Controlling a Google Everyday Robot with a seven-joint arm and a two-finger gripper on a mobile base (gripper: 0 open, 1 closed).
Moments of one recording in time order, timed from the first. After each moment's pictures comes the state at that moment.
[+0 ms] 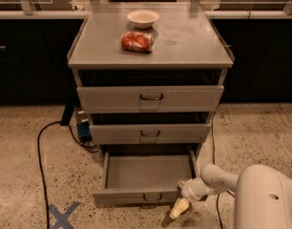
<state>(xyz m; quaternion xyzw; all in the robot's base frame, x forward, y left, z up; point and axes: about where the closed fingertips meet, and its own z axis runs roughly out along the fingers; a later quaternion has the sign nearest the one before) 0.515 -0.148 0.198 -0.52 0.79 0.28 0.16</state>
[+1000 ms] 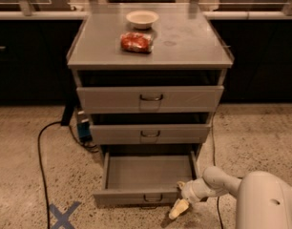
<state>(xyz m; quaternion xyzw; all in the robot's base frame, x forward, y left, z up) 0.508 -0.141 0.192 -0.50 0.79 0.32 0.18</state>
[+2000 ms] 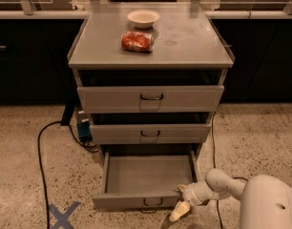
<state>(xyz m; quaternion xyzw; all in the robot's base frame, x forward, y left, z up) 0.501 -0.143 0.197 -0.48 0.78 0.34 0.18</state>
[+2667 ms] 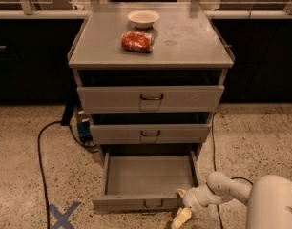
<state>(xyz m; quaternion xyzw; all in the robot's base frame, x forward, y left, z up) 0.457 -0.137 0.212 -0.51 0.76 0.37 0.16</state>
